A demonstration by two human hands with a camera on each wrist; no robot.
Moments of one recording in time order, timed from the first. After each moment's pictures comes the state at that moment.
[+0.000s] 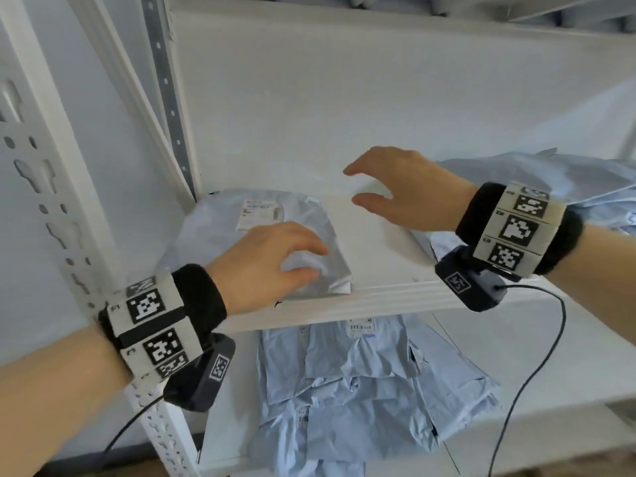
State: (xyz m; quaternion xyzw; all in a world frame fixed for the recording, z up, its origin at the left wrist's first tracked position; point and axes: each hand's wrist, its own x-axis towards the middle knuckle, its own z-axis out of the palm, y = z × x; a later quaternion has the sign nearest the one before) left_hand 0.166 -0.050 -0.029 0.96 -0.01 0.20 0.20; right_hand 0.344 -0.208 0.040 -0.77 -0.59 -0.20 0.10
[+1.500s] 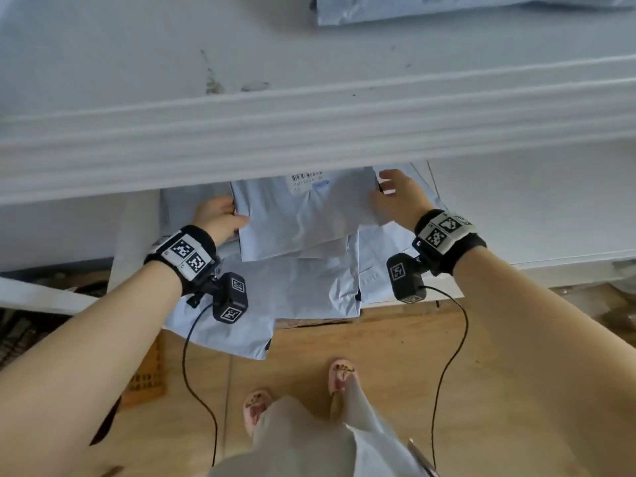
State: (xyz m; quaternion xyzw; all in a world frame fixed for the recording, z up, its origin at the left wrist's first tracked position) left_hand 0.351 -0.066 -0.361 0.73 0.46 0.05 0.51; right_hand 0.572 -0.290 -0.362 -0.86 -0.21 0.28 0.38
